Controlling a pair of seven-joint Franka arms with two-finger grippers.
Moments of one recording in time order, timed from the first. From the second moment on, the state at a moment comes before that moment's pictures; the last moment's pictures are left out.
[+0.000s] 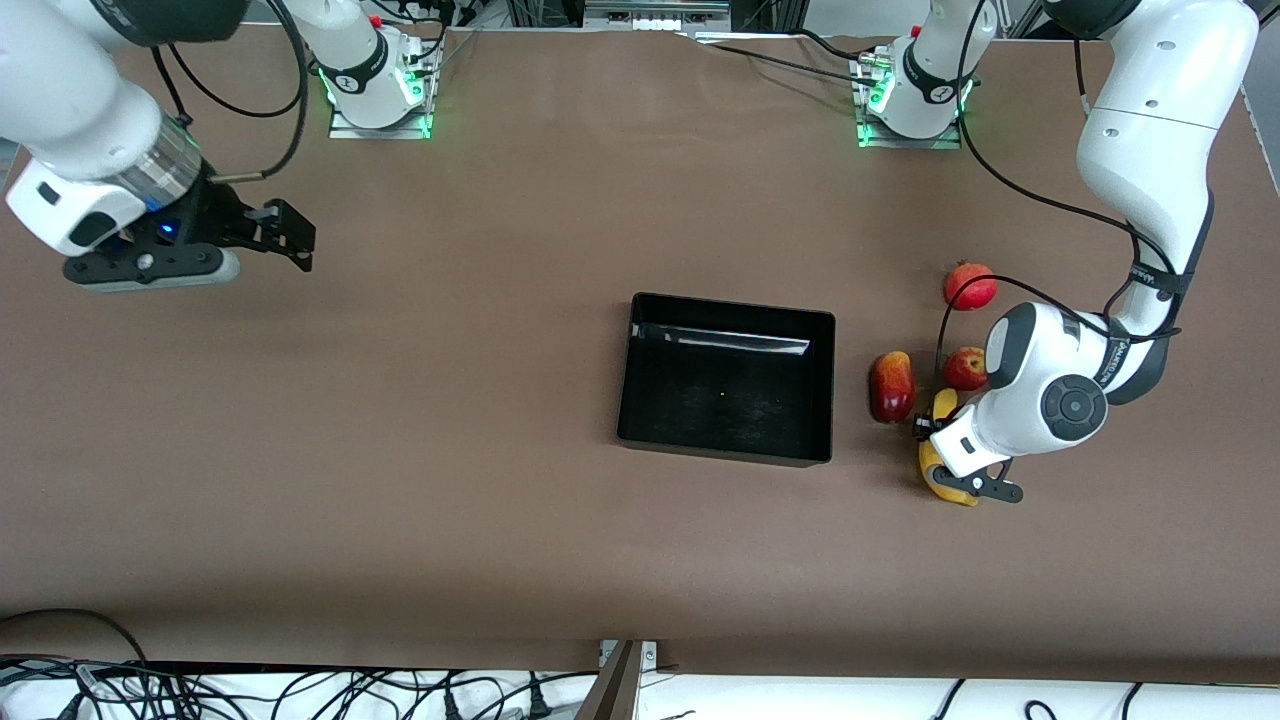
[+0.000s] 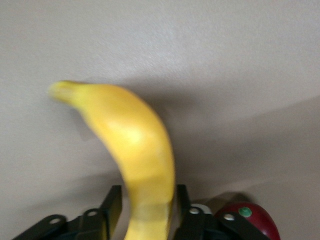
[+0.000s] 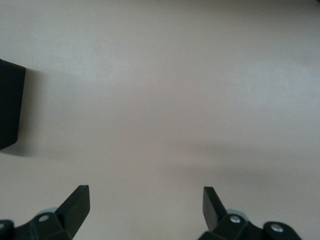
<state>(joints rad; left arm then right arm) 0.19 0.74 -0.30 -1.61 0.24 2.23 0.03 0.27 0.06 -0.03 -1.62 -0.03 1.69 0.13</state>
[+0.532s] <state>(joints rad) 0.19 0.61 -0.34 -1.49 0.24 2.02 0.03 0.35 0.15 -0.03 -1.63 0.00 1.70 0.15</state>
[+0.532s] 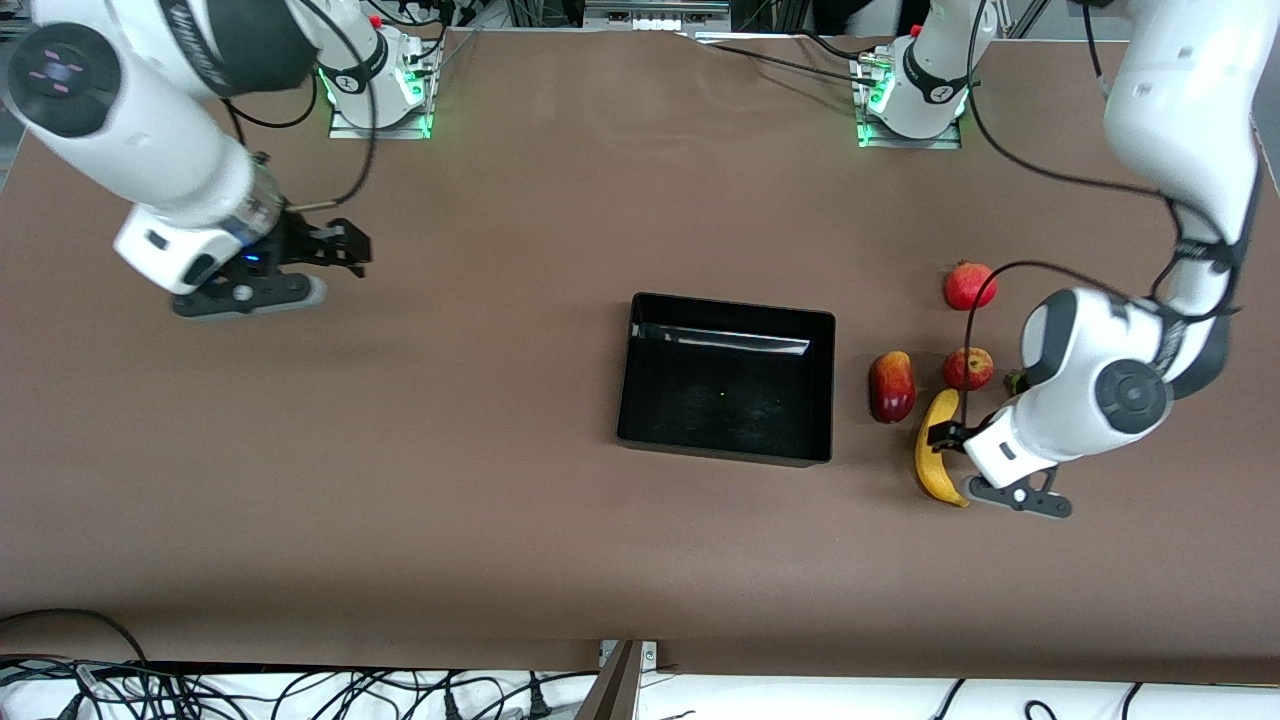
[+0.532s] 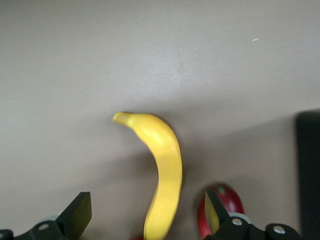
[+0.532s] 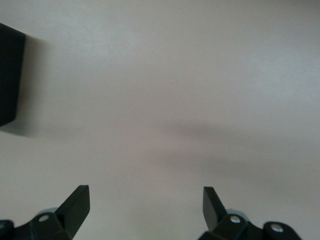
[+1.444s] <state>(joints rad) 0.04 0.17 -0.14 -1.42 0.06 1.44 0.00 0.73 0.69 -0.02 -1.44 0.11 2.24 0.87</state>
